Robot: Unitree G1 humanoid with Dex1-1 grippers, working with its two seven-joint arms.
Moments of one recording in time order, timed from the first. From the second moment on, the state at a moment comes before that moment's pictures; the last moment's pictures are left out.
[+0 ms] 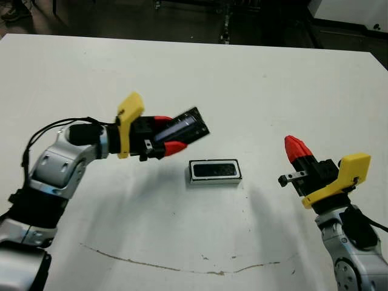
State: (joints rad) left arm -0.57 0.56 -0.26 0.10 -0.33 0.38 -1.05; right arm 0.14 -0.25 -0.11 -0.50 0.30 0.30 0.24
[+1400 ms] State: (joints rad) left arm -0.59 0.47 -0.34 0.22 -0.21 0.40 -1.16; right arm 0.13 -0.25 -0.11 -0.51 0.31 0.30 0.24
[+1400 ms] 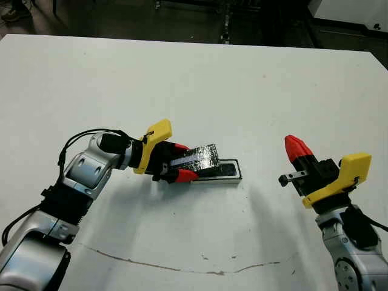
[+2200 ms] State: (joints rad) left arm -0.56 0.43 -0.36 0.23 -0.20 0.37 -1.15; right arm 0.13 -0.25 -0.11 -0.50 0.31 0.31 0.24
